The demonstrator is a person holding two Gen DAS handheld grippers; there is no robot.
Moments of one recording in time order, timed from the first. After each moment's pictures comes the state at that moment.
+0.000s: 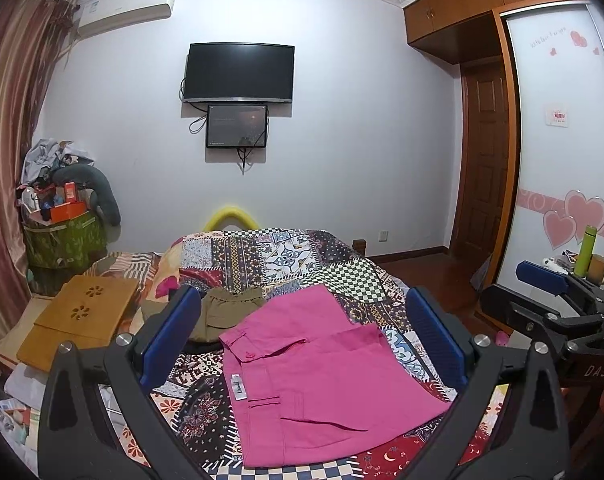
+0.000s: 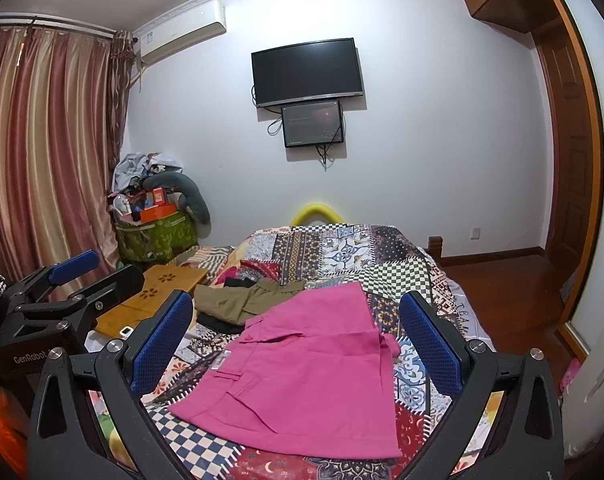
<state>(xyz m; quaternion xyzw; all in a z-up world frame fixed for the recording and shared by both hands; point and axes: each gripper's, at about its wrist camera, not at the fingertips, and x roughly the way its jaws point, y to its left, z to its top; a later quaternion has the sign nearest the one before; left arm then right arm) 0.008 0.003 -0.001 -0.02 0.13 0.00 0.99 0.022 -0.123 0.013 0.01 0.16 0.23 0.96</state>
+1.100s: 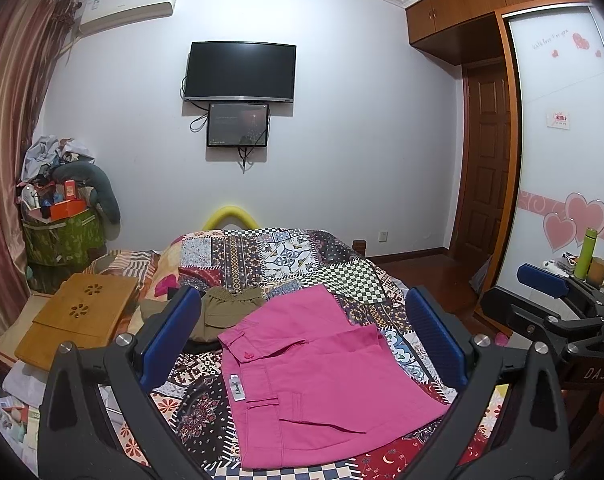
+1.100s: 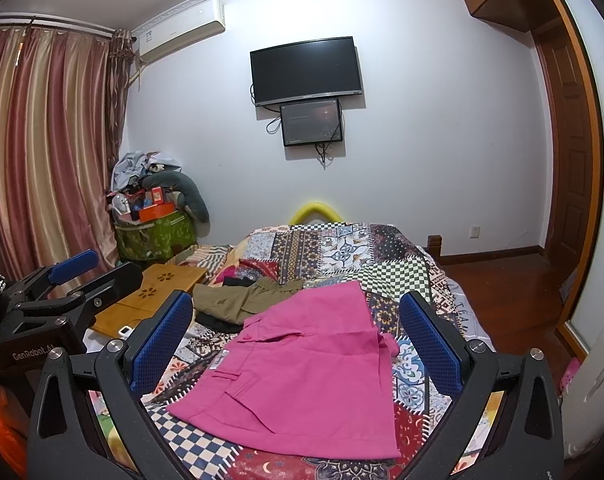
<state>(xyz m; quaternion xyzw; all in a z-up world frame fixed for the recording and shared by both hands) 0.008 0.006 -0.003 -0.02 0.13 0.00 0.99 0.025 -0.123 0.013 0.02 0.16 0.23 0.96</state>
